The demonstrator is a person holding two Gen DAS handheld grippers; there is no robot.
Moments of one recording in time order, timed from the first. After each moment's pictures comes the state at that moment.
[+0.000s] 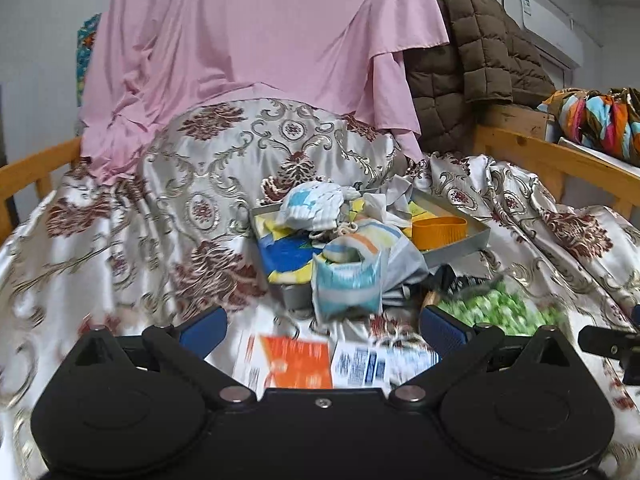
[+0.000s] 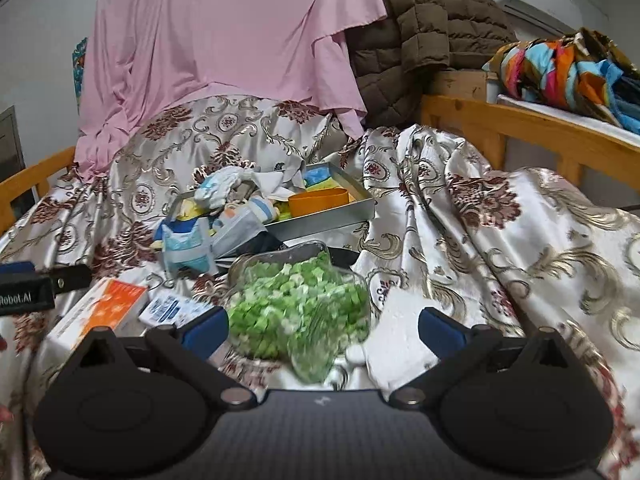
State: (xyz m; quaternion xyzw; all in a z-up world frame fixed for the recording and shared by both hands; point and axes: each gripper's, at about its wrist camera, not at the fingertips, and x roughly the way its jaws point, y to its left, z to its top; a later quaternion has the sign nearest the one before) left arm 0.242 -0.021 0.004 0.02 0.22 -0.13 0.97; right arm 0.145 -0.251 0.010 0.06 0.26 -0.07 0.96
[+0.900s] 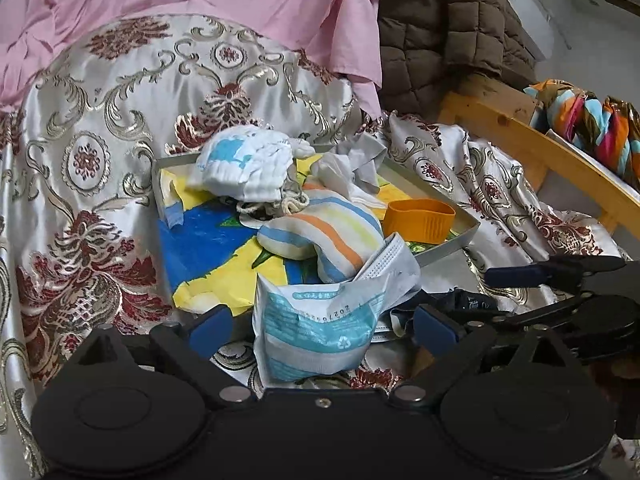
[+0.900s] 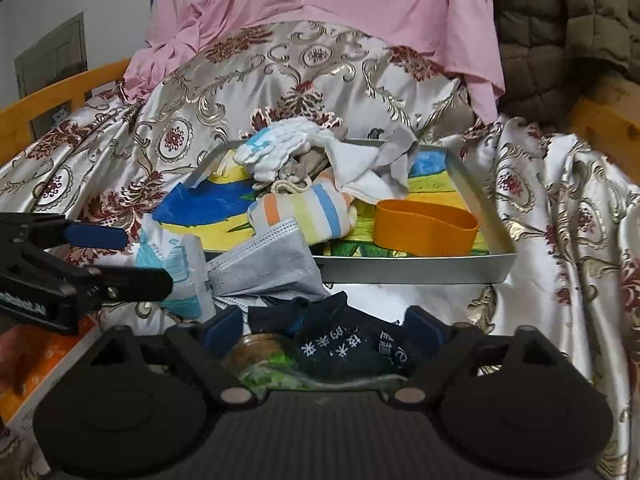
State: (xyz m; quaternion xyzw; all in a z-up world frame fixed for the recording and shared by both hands) left arm 0.398 -0.036 -0.045 -0.04 0.31 -0.26 0.91; right arm 0.352 -0.243 -0.016 -0.04 0.34 0.08 0.94
